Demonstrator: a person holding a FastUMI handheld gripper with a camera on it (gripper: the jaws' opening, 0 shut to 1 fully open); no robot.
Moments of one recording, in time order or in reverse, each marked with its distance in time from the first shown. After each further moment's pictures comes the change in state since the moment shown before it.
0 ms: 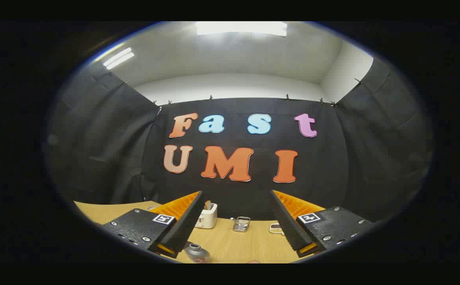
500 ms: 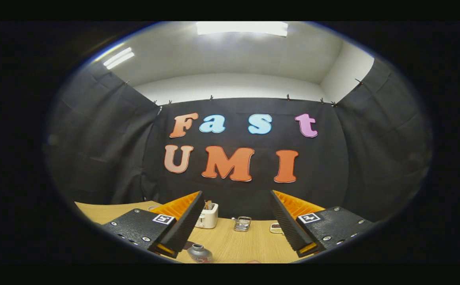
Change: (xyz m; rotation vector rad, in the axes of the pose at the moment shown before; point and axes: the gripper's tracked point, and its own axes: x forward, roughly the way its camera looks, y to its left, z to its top) arm 0.000 0.008 0.000 0.008 0.014 0.008
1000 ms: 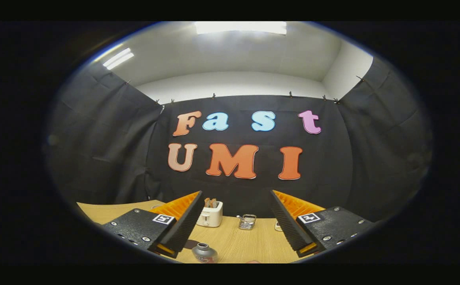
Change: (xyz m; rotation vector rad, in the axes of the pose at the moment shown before) arm -0.002 0.009 -0.018 0.013 0.022 0.025
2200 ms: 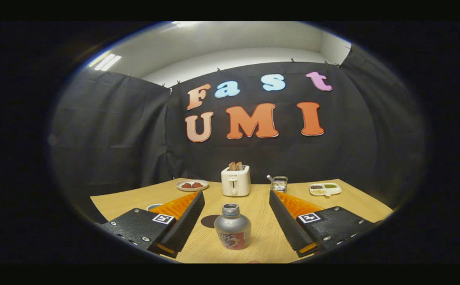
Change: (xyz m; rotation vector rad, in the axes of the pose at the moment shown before) arm -0.026 0.060 -0.177 0.146 0.264 0.152
